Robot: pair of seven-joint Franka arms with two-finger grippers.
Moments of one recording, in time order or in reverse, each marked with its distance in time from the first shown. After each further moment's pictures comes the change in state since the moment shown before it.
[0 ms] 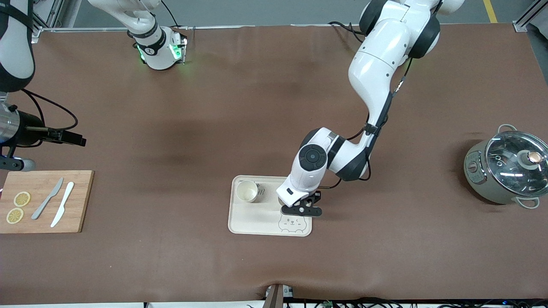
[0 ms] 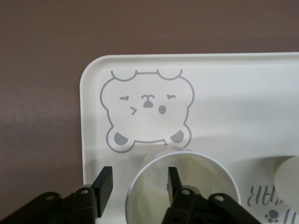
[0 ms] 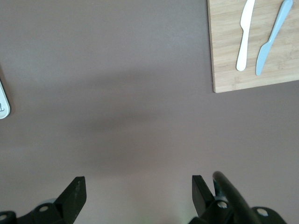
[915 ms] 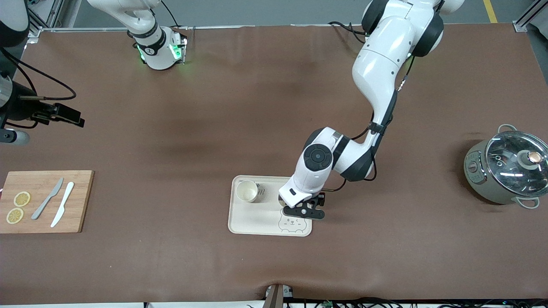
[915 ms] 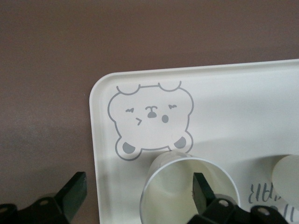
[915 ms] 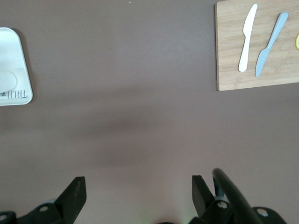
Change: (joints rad) left arm 0.017 -0.021 -0.002 -0.001 0.000 0.000 0.075; right arm 0.048 -0.125 0.002 -0.014 -0.001 -0.058 0.003
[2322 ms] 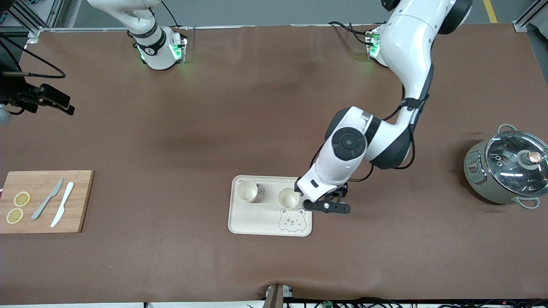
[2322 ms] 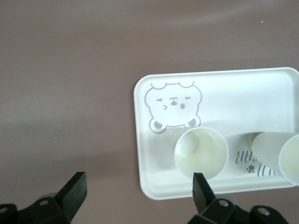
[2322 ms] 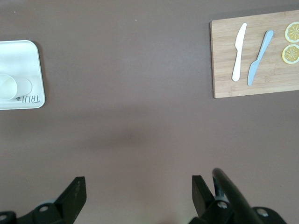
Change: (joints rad) left arm 0.082 -0.199 -0.055 -0.072 0.000 -0.170 0.029; right arm 0.001 -0.096 0.013 -0.001 -0.004 -0.005 0.000
